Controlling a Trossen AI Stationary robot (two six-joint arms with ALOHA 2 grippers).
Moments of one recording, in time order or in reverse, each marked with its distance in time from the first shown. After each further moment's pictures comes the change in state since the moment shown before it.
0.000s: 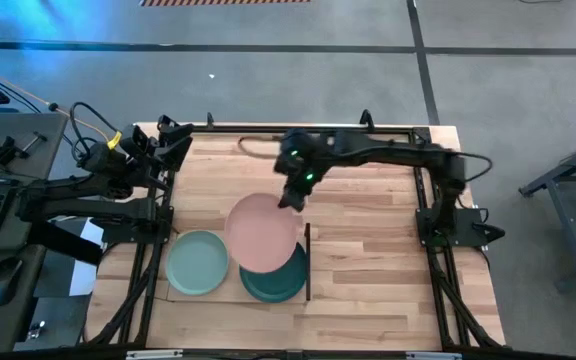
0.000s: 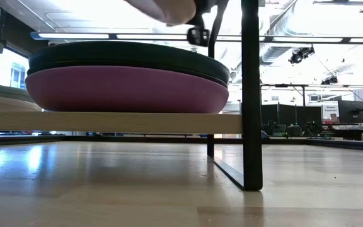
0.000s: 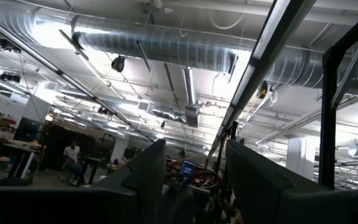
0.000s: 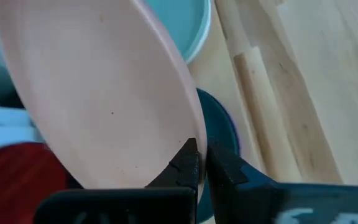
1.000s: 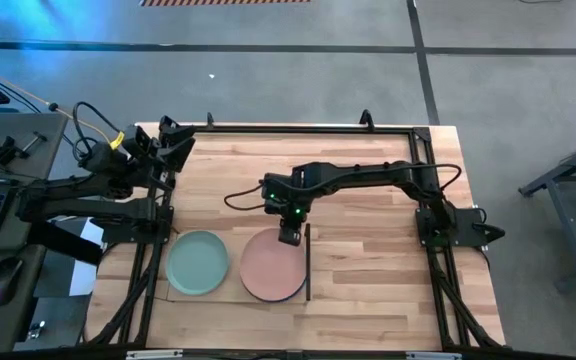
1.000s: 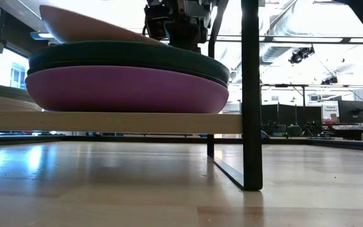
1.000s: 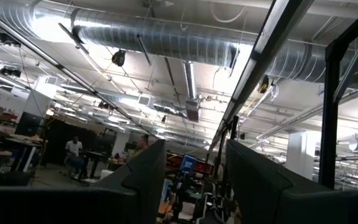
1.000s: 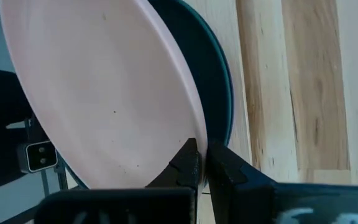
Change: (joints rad) left arm 0.000 0.000 0.000 -0.027 0.001 -0.001; right arm 0.143 0.218 0.070 -0.164 0.141 -0.184
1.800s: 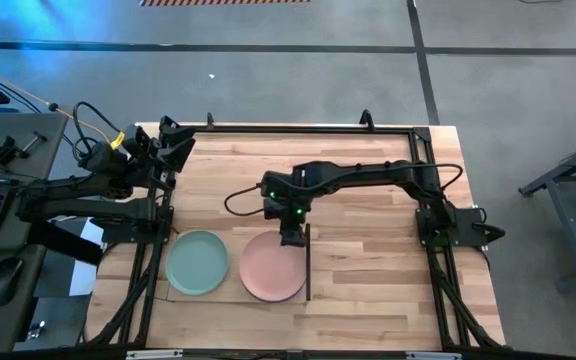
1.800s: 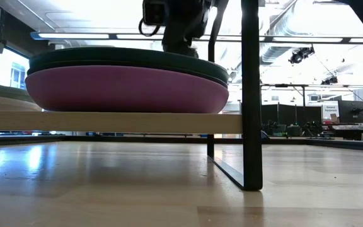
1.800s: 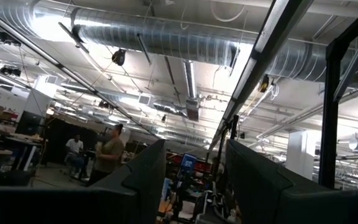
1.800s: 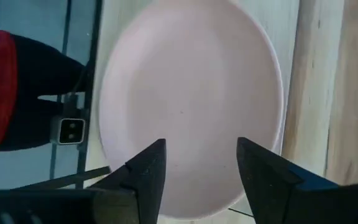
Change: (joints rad) left arm 0.000 0.000 0.000 -0.004 0.000 0.000; right arm -0.003 -0.009 0.000 0.045 -0.139 -0.176
